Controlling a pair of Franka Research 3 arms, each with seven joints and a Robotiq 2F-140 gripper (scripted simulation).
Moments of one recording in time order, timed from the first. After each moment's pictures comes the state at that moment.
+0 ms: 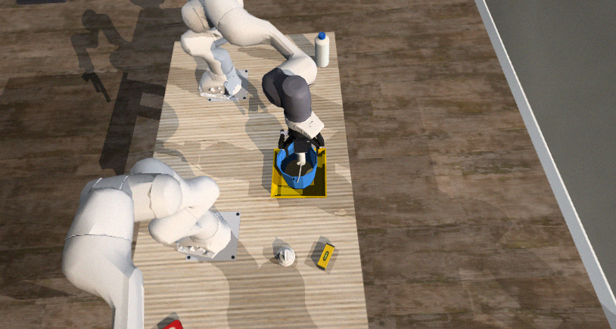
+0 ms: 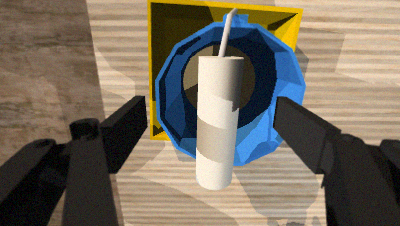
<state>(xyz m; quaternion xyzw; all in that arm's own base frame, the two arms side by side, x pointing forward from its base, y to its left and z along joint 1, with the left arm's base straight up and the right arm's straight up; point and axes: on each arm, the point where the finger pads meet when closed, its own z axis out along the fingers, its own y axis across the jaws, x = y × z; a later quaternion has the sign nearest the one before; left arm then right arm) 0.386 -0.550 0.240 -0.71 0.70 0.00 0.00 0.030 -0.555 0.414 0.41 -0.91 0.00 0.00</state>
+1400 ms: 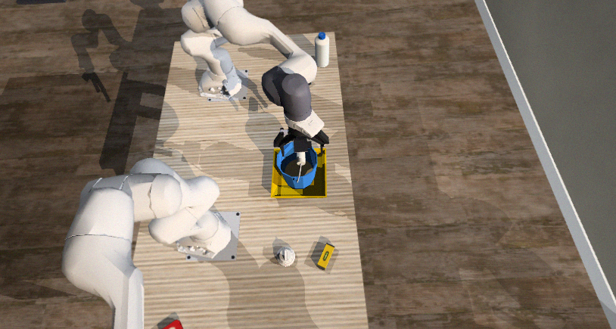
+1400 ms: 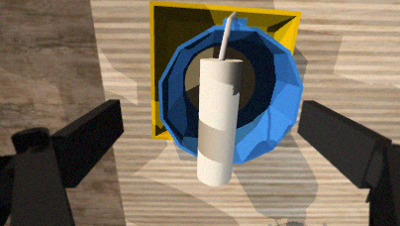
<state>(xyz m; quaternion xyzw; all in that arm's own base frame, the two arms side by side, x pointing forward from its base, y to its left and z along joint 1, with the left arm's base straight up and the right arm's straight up) 0.387 -0.552 0.248 -0.71 0.70 0.00 0.00 0.030 -0.555 0.414 0.41 -0.91 0.00 0.00</state>
